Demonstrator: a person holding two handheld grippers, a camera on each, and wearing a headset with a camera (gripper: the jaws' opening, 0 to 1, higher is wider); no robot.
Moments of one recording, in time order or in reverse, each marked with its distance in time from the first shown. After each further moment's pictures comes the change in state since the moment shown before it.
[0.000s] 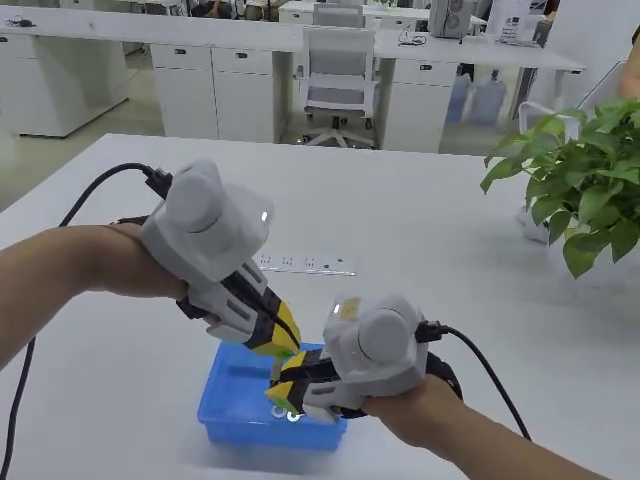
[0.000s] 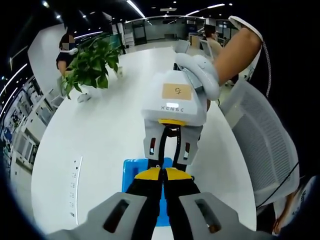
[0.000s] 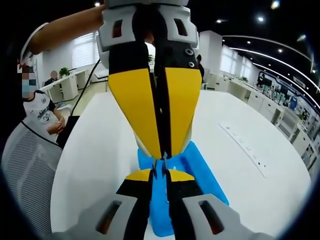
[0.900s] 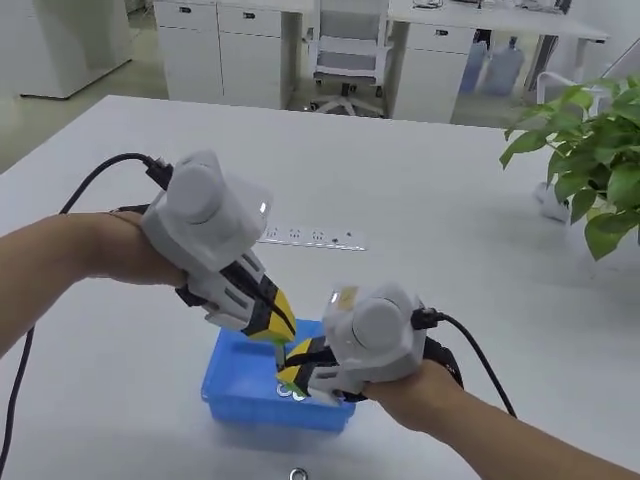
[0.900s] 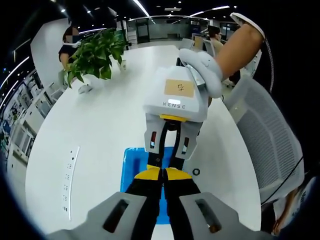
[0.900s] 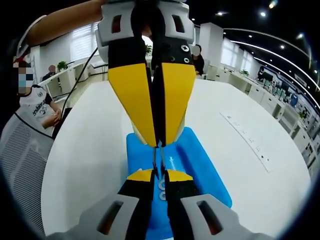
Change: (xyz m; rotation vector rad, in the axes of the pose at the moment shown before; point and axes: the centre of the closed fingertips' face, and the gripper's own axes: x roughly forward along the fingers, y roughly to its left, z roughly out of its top) left arm 0.010 0.011 -0.031 -0.045 0.003 -0.007; right arm 0.020 -0.012 -0.025 -0.002 0.079 -0.003
